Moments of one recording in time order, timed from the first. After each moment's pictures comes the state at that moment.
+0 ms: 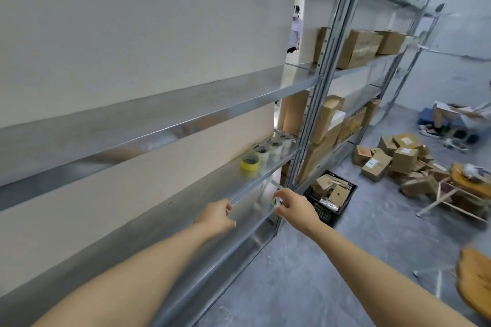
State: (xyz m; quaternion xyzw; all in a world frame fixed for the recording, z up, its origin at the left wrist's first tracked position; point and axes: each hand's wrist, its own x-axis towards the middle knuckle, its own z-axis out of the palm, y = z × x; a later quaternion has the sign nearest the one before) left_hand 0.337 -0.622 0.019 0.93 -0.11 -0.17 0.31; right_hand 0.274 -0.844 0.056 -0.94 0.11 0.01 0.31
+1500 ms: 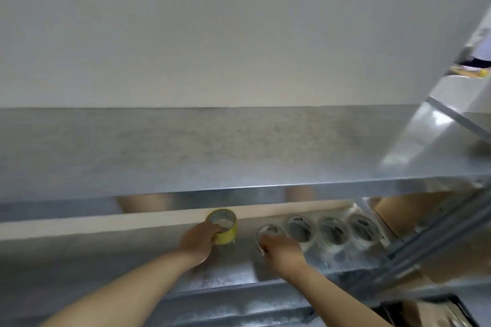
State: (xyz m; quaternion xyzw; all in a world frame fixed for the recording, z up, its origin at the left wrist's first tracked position) left_hand 0.605 -0.730 -0.077 0.95 0.16 -0.11 0.26; right_hand 0.679 -0.947 -0.048 -0.93 -0.35 0.15 0.01
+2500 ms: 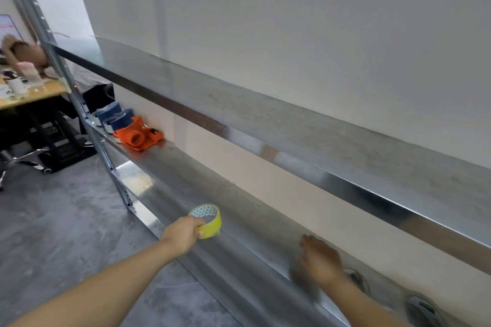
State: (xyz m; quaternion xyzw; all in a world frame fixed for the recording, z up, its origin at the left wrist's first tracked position) left_hand 0.314 -0.665 -0.020 0.83 0.51 0.00 0.24; right_hand 0.629 -0.835 -0.058 -0.81 -0.58 0.07 0.01
